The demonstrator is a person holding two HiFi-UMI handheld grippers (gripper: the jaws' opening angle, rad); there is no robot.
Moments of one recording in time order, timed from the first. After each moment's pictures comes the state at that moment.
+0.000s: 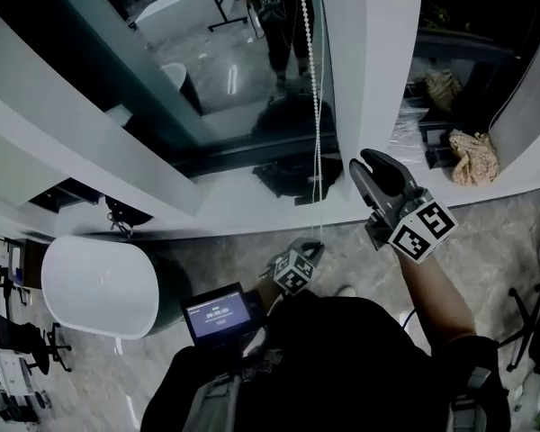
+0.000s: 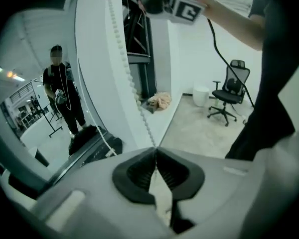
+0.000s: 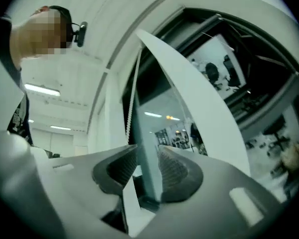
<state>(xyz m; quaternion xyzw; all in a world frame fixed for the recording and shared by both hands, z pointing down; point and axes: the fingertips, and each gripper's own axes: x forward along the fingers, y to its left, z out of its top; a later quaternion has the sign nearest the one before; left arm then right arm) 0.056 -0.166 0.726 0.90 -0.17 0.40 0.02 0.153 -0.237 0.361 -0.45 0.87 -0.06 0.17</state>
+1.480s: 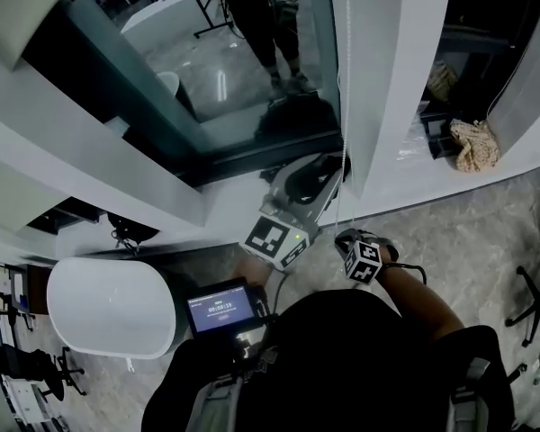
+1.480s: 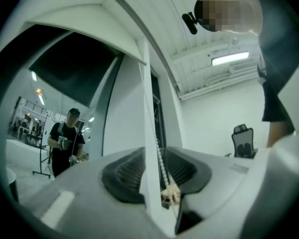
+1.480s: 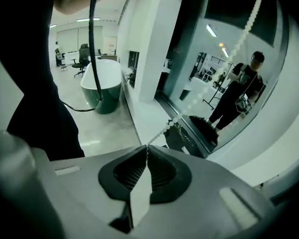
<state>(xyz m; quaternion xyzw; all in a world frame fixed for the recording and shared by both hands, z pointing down) 0.047 -0.253 0.346 0.98 -0.20 -0.09 -0.04 0.004 -0.180 0.718 -0.29 0.84 -0.03 -0.47</state>
